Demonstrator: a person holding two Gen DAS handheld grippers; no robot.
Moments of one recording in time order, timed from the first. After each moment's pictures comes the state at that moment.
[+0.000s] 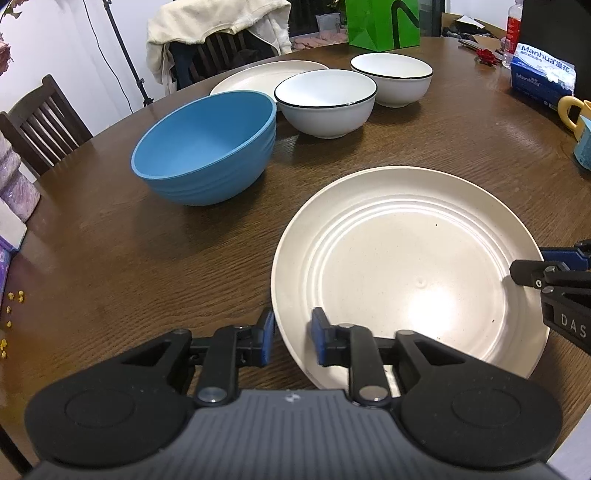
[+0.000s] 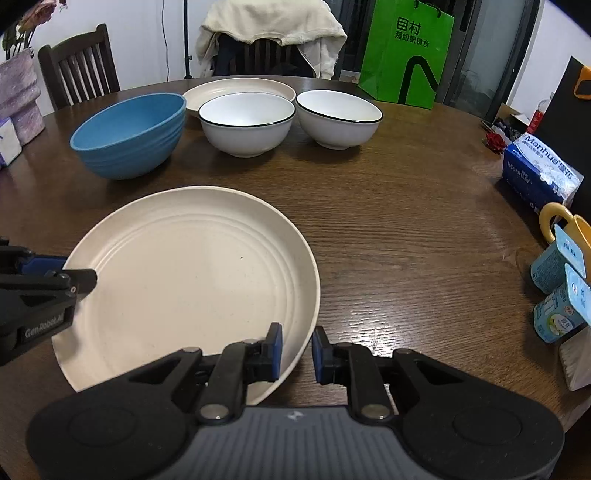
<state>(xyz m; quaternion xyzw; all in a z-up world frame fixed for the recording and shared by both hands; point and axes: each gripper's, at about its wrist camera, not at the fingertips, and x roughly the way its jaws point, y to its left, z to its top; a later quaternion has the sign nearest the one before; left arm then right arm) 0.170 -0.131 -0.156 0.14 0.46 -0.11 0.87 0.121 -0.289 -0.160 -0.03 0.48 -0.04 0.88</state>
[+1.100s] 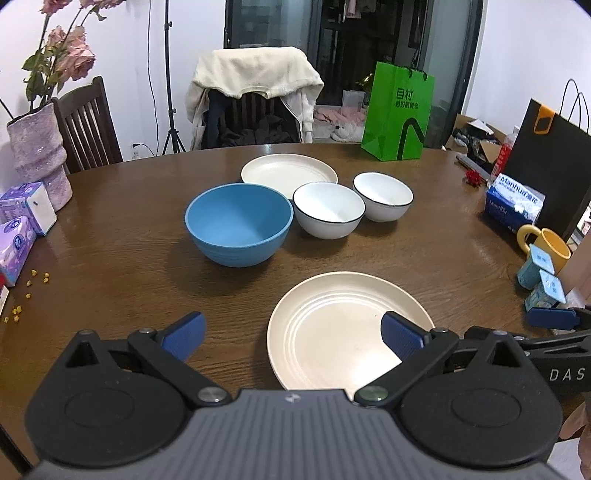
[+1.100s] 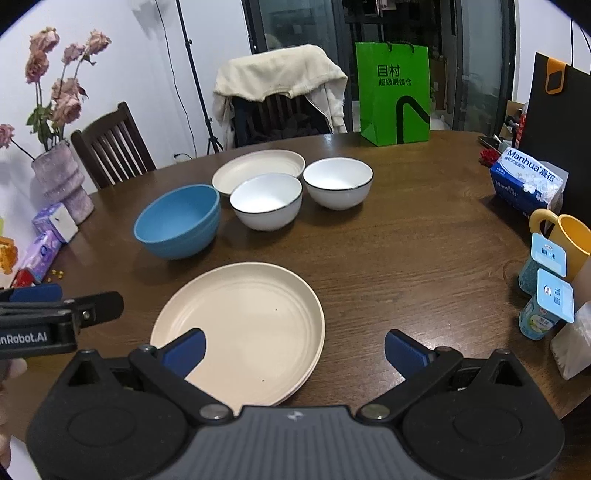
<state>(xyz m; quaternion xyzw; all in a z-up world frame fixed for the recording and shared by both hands) 0.113 -0.101 -0.046 0.00 0.38 -0.10 0.92 0.070 -0.323 -0.064 0.07 0.42 0.02 0.91</state>
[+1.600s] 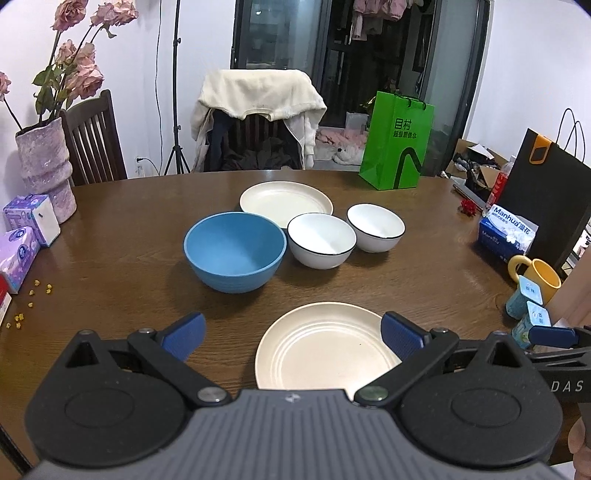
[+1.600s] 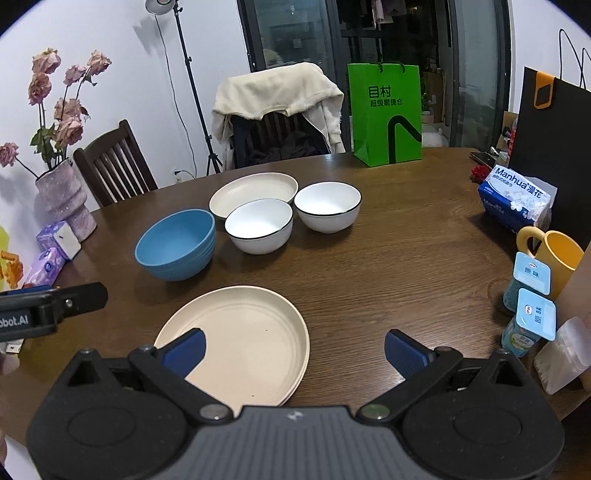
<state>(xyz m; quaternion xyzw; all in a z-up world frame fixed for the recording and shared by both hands) 0.107 -0.108 -0.022 -0.02 0.35 -0.10 0.93 0.063 -0.343 -0.040 0.08 0.39 0.01 0.92</state>
